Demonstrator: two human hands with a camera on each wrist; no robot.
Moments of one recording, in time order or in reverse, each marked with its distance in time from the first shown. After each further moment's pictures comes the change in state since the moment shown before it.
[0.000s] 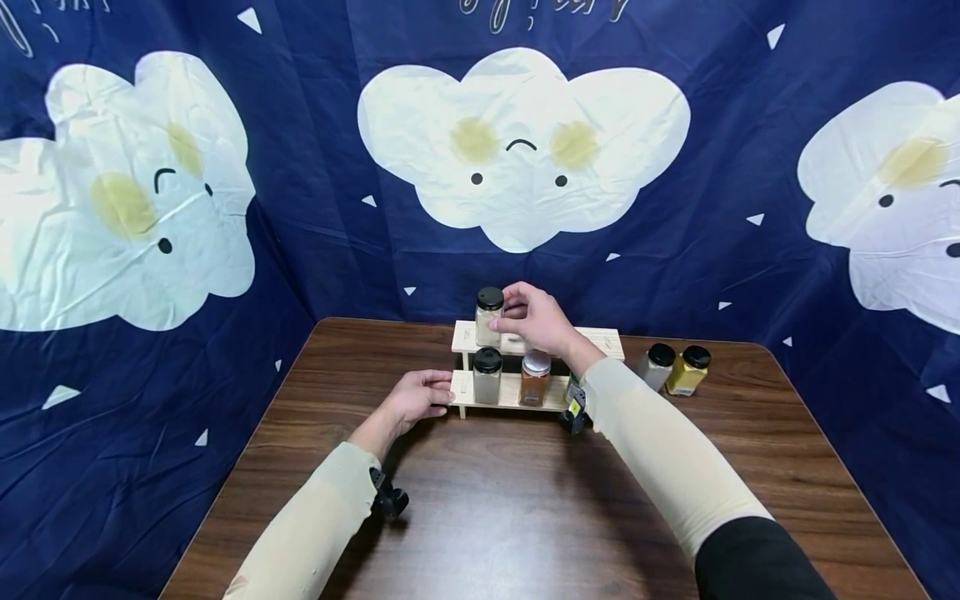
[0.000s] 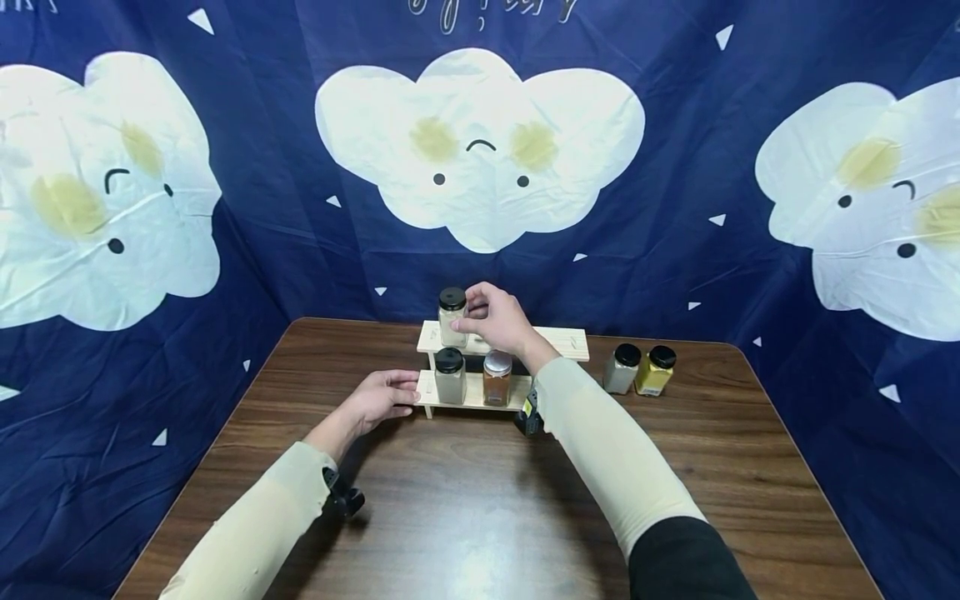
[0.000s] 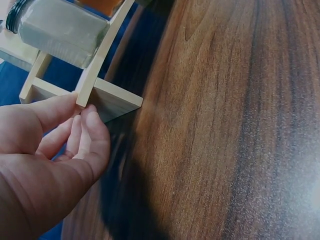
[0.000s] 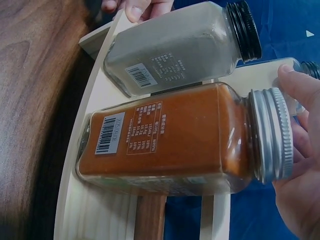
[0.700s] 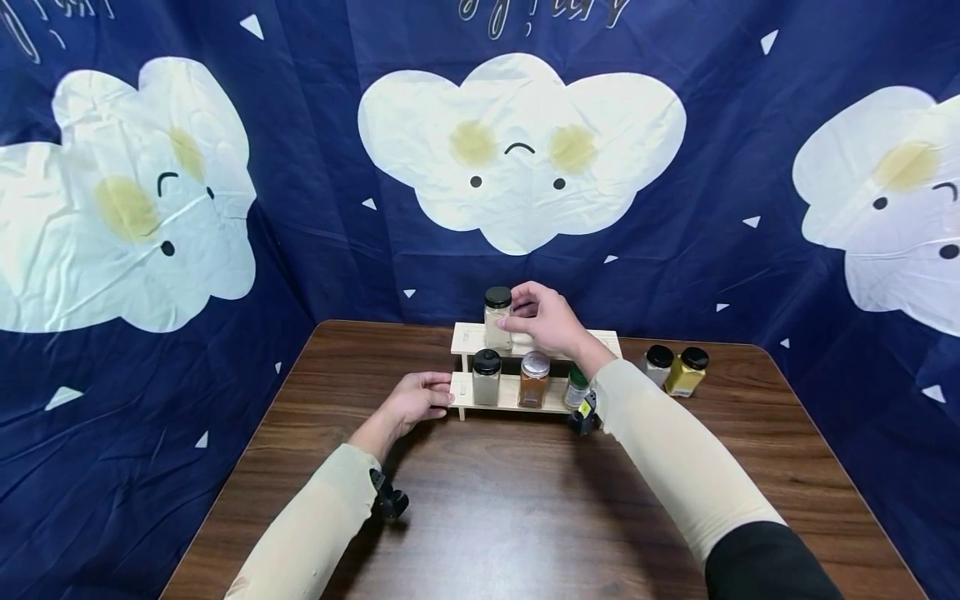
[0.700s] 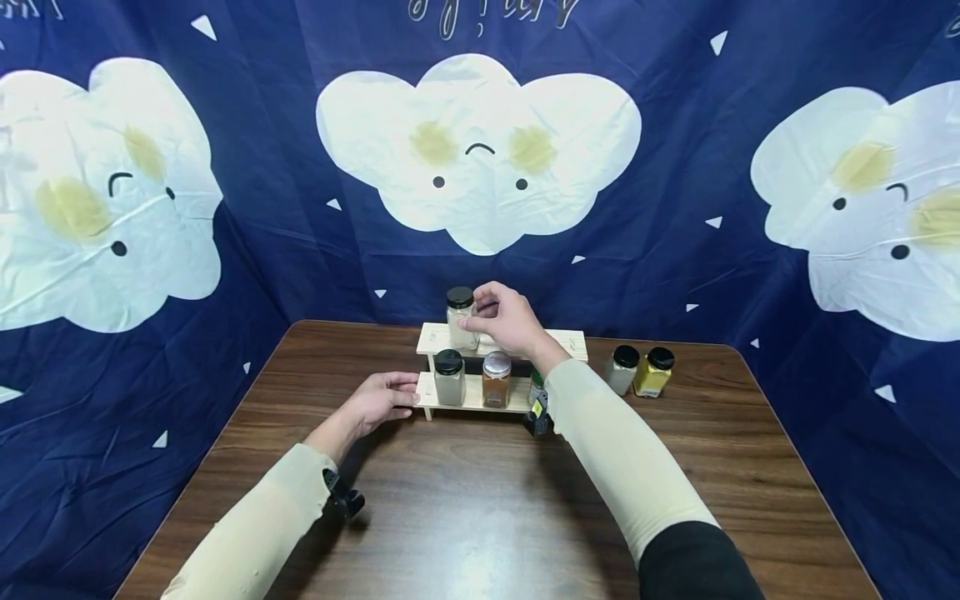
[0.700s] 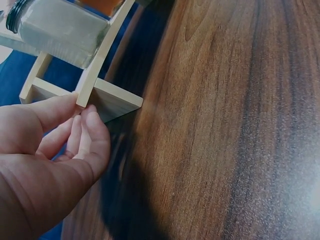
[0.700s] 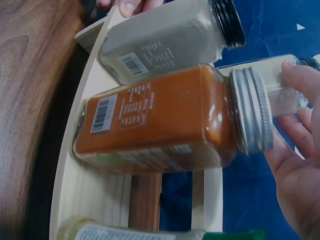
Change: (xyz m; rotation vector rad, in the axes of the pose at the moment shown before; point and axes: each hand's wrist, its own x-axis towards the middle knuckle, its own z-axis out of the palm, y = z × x) left_hand -0.002 0.002 0.000 0.000 0.018 -0.003; right_hand -0.007 0.001 -0.014 0.007 0.021 -0.005
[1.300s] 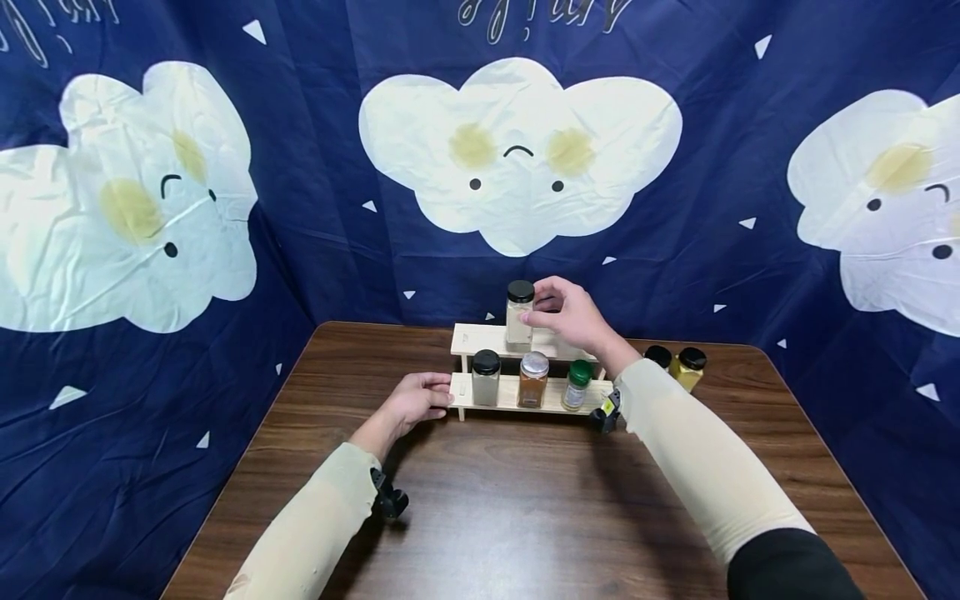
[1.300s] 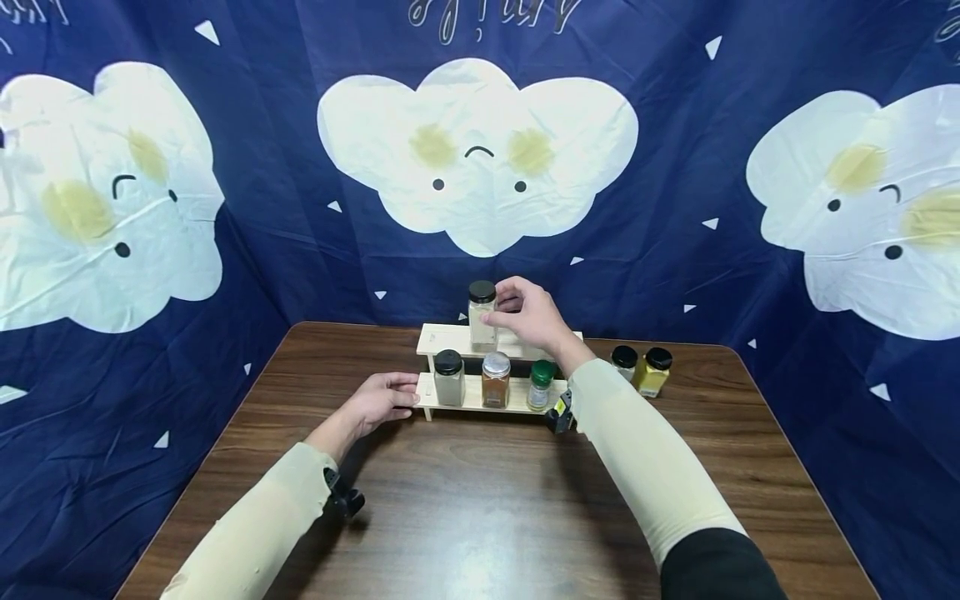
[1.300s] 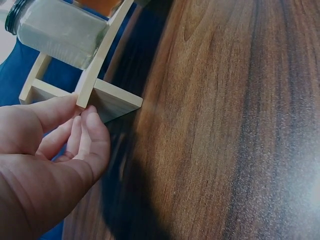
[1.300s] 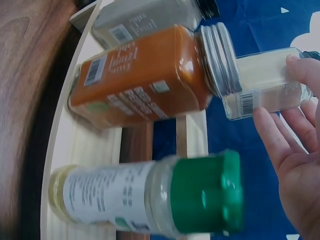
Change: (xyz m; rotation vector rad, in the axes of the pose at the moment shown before) left_hand 0.000 -0.001 0.000 0.013 0.002 -0.005; right_hand -0.014 0.002 -0.033 0.043 0.040 -0.015
